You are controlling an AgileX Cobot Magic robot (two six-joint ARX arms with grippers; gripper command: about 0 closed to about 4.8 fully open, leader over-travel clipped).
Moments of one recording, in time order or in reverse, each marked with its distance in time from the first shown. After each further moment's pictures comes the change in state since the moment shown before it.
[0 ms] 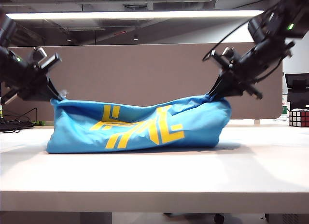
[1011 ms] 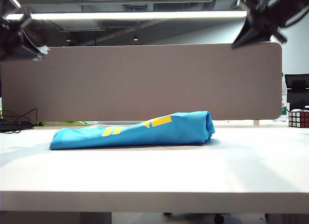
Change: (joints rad) left arm 0.098 -0.329 -0.208 0.174 0.150 0.076; right arm -0.122 -0.240 0.154 -0.393 -0.118 -0.376
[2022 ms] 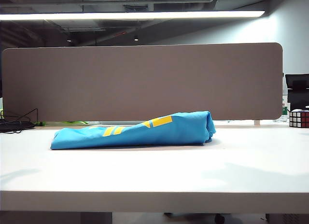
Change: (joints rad) left arm -0.014 -1.160 -0.554 -0.315 -0.250 0.031; right arm 0.000 -1.152 -0.950 0.232 0.319 0.067
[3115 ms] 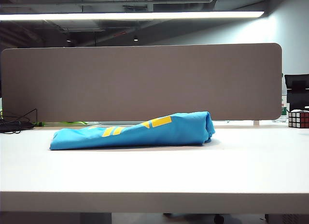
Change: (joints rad) left arm -0.021 -0.332 -0.408 0.074 -0.125 0.026; right arm -0.001 -0.610 -0.697 0.137 0.302 0.052
